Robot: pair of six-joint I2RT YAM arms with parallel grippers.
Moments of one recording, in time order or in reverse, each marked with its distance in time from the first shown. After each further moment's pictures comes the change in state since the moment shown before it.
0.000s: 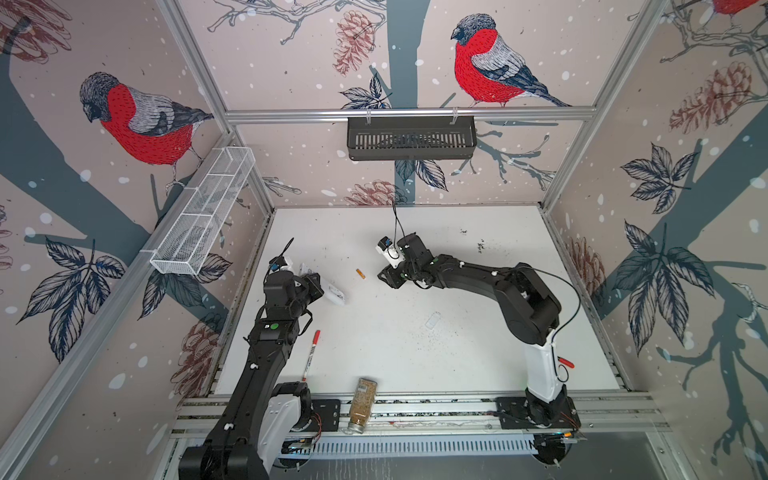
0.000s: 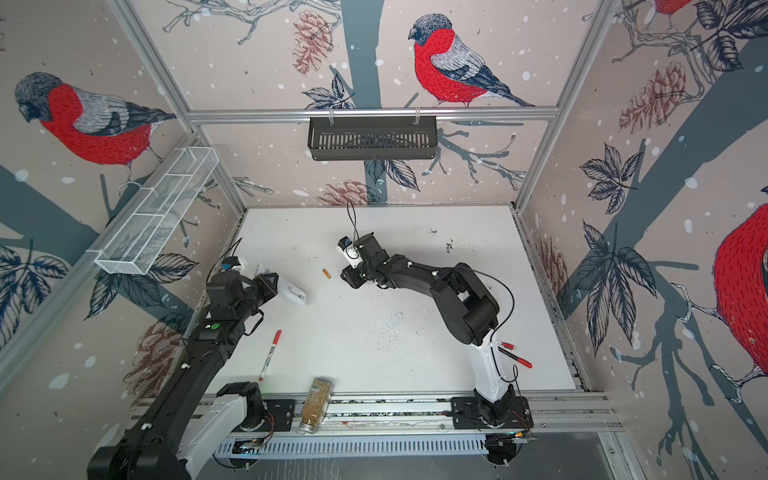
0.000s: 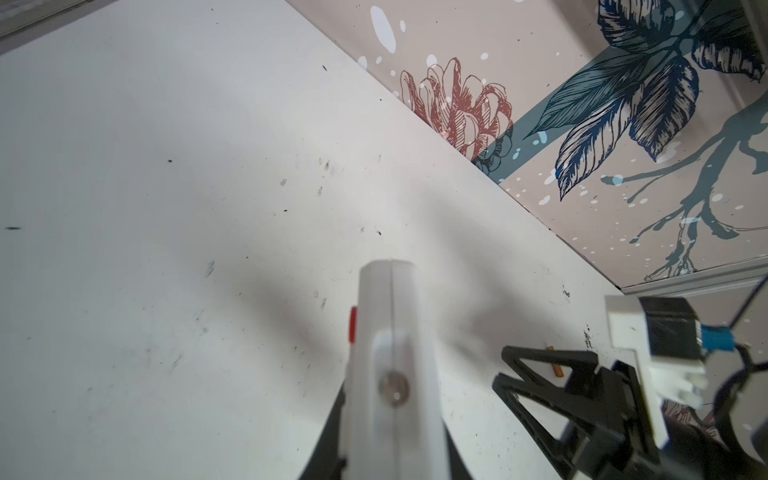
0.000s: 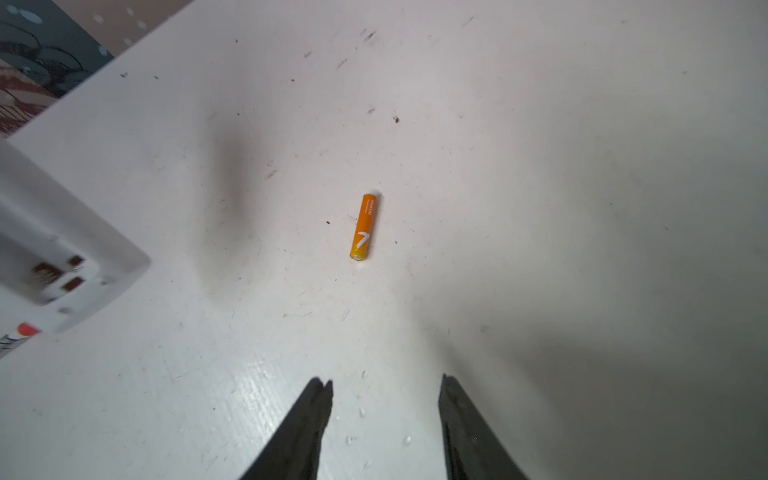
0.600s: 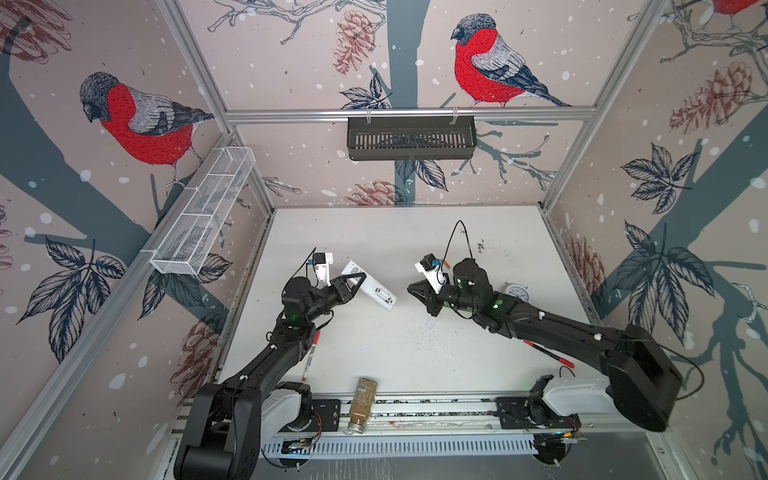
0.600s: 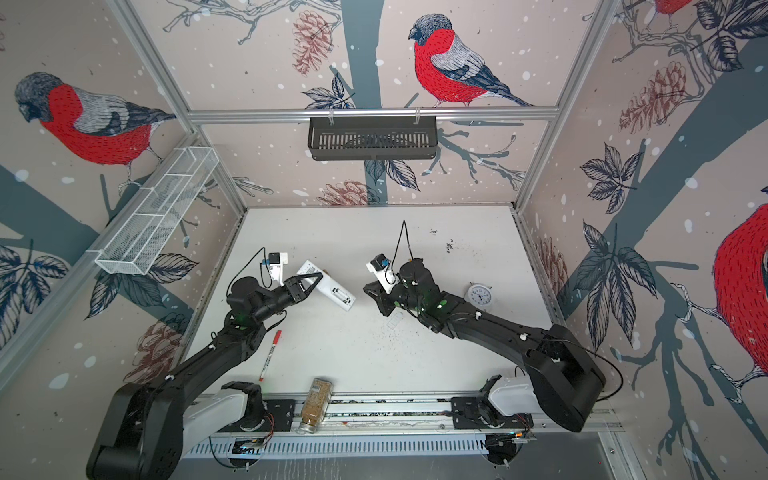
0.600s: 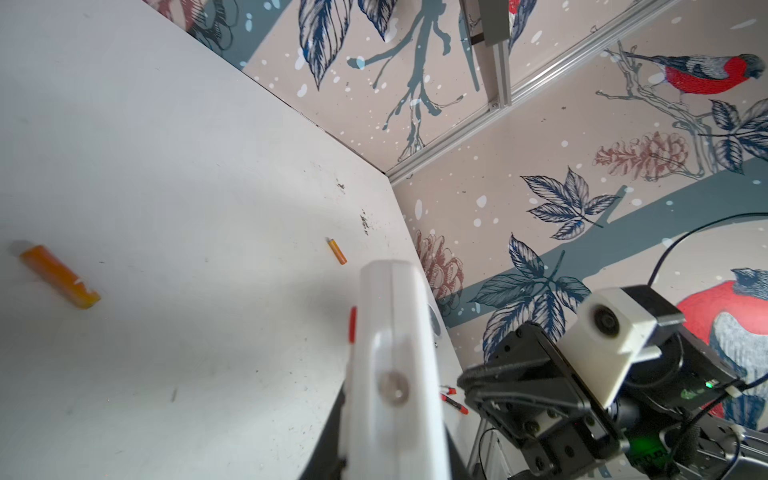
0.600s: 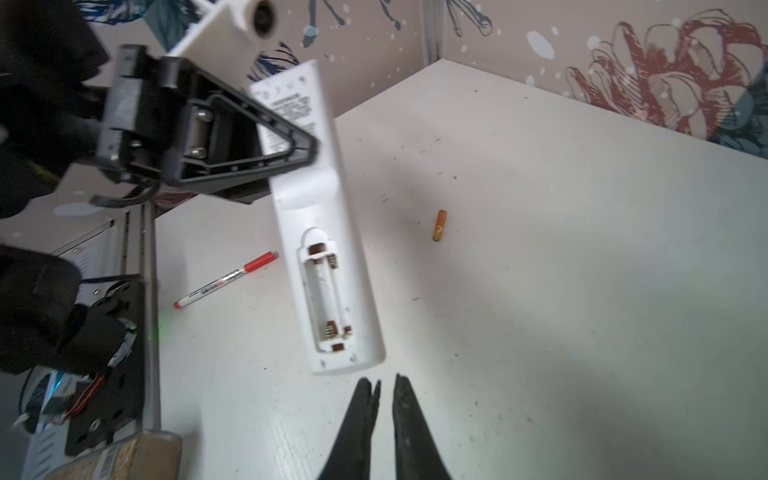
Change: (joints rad) left arm -0.138 0.212 -0.167 0.718 0.540 -0.229; right arm -0.004 -0.737 -0.700 0.283 -0.069 0.087
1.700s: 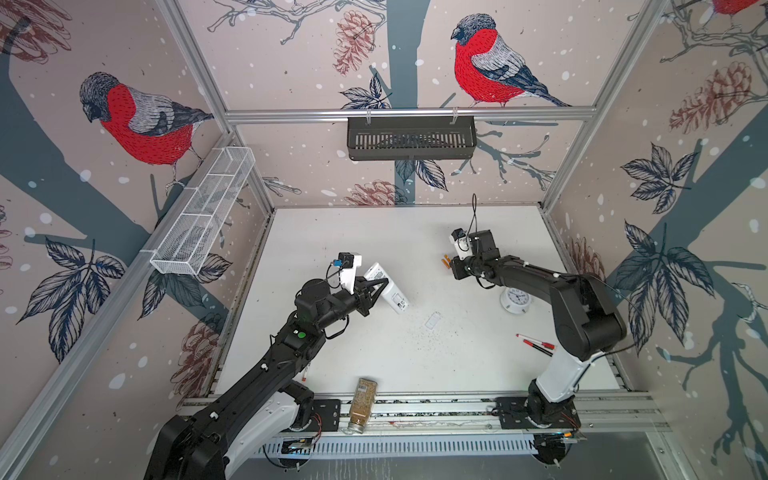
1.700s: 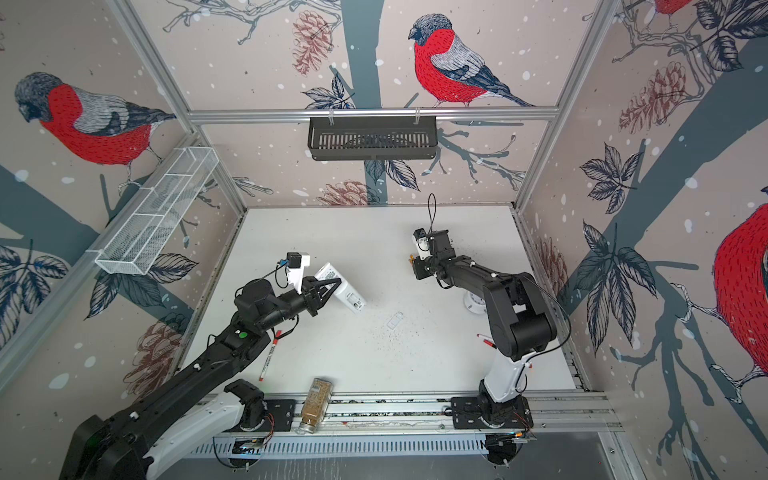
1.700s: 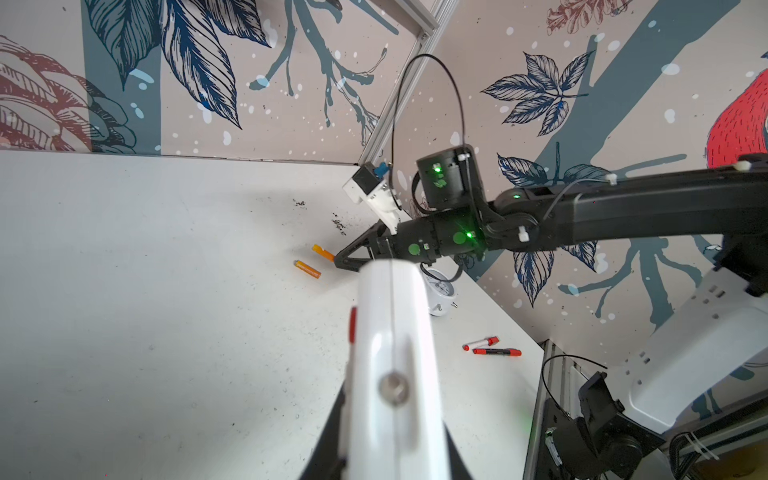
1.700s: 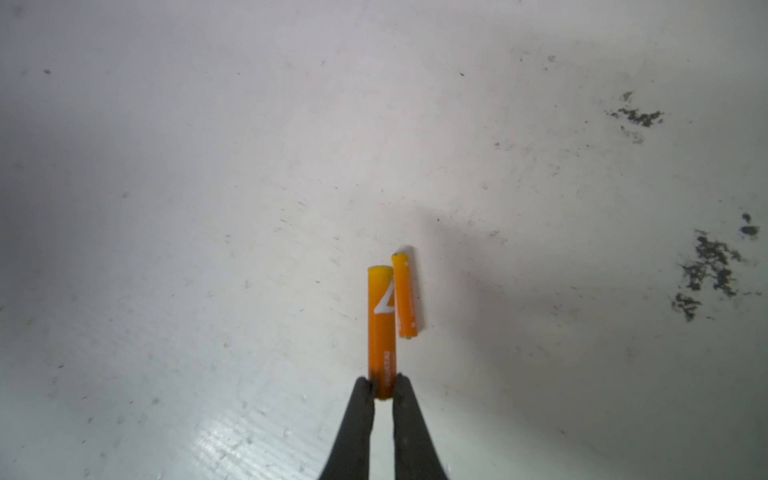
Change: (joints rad) left arm -0.358 -0.159 0.105 -0.212 -0.211 0.381; right arm -0.403 0.329 0.180 -0.210 0.113 -0.109
